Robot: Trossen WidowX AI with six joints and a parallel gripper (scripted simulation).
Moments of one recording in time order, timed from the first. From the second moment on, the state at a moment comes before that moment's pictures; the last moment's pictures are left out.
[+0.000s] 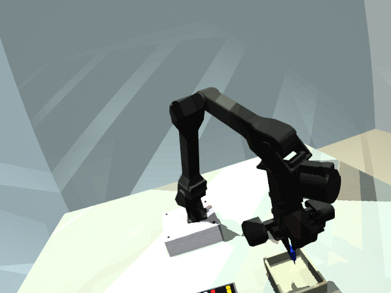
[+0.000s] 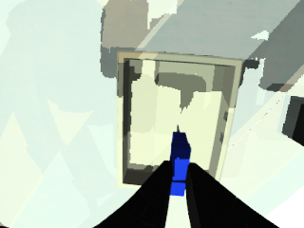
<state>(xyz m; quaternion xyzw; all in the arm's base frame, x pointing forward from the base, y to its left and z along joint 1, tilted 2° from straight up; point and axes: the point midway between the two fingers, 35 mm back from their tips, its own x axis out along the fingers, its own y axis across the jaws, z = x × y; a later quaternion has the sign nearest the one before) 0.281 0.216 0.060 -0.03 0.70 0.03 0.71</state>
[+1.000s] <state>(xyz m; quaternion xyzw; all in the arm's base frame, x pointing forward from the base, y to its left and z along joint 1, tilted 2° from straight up) 0.280 0.215 0.027 -0.03 0.71 0.03 0.71</state>
